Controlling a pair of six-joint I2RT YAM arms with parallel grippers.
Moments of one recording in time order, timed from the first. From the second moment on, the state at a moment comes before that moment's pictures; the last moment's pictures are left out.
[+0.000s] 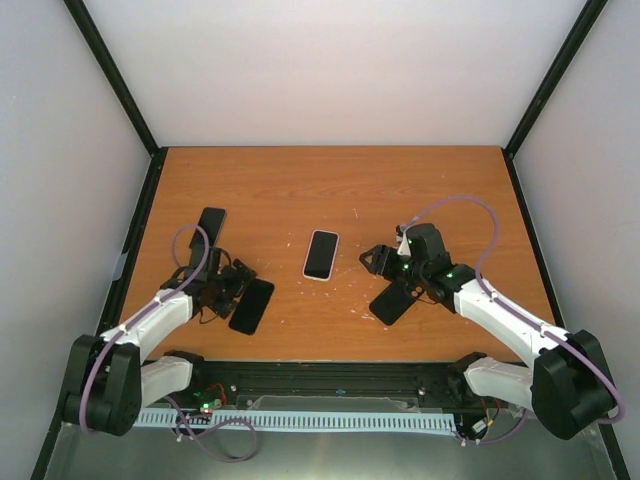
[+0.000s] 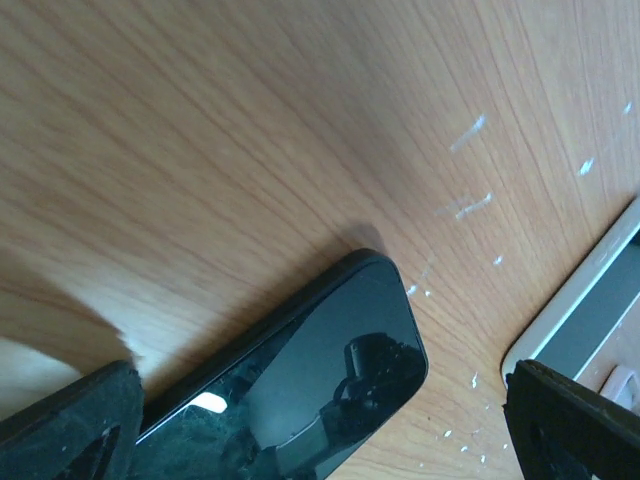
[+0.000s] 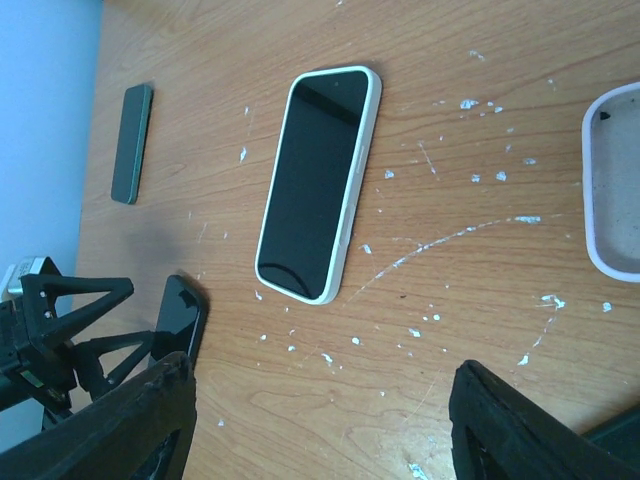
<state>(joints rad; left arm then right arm) -0.18 1.12 0.42 -0.34 0.26 -1.11 0.48 1.14 0.63 -0.19 -0.31 0.77</state>
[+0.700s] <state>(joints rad) -0.52 1.33 0.64 -0.61 0.12 -1.24 0.48 1.11 0.58 -0.21 -0.32 0.75</state>
